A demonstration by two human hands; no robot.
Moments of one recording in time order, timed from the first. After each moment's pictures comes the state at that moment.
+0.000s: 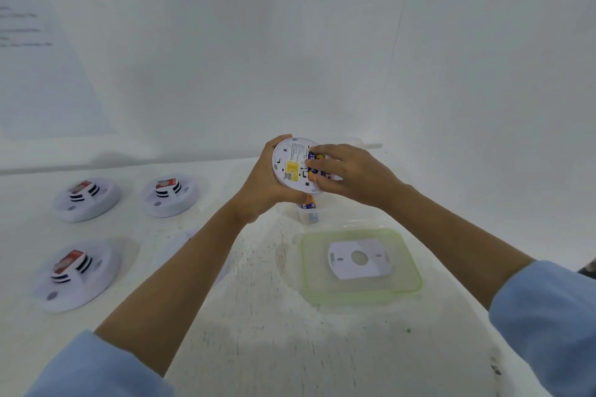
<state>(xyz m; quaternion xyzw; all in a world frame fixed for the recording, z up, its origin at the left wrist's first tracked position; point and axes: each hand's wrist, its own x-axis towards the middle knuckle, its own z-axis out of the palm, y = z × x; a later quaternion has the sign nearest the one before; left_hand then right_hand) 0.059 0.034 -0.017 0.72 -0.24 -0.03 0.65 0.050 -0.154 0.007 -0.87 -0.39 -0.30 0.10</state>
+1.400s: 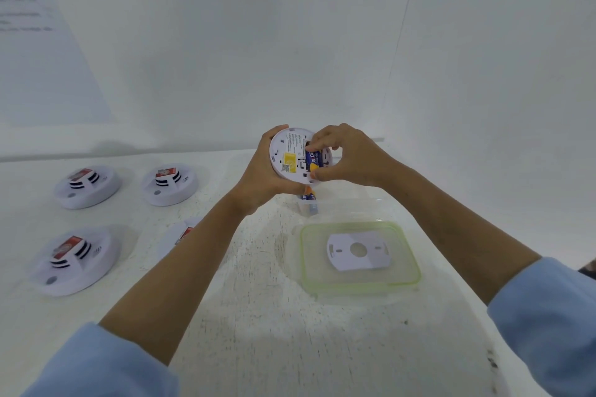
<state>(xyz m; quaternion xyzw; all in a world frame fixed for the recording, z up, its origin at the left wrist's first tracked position) 0.062 0.035 -0.023 0.72 -0.24 -0.01 0.65 0.045 -0.145 0.033 -0.92 -0.23 -0.06 0.31</state>
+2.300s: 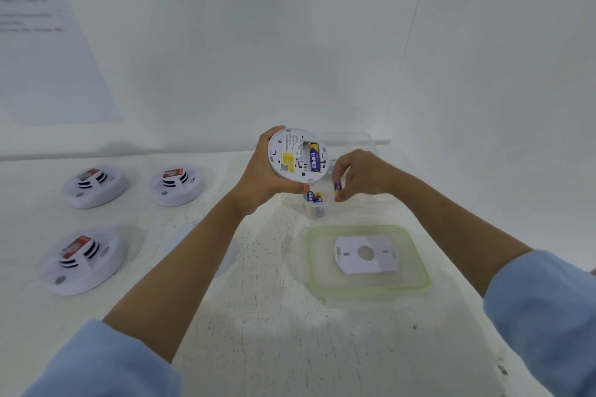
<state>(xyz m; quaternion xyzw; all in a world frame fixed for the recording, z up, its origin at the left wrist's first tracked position) 0.066 0.046 -0.024 0.74 -0.22 0.02 0.63 0.066 -0.160 0.008 -0.95 -0.14 0.08 0.26</state>
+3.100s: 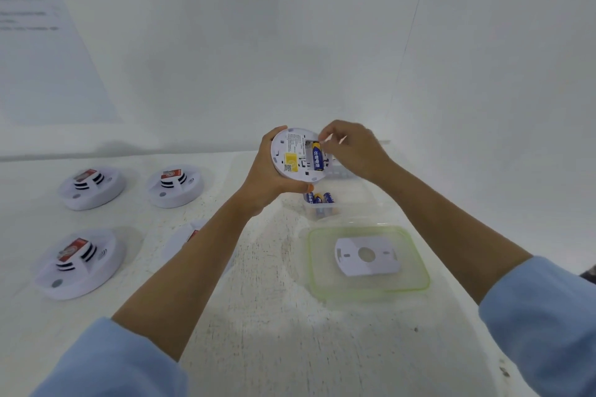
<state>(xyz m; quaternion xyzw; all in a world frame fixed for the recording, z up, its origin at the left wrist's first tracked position) 0.073 0.040 -0.029 0.73 -0.21 0.03 0.65 0.068 -0.133 0.026 -0.90 -0.11 -0.12 0.40</state>
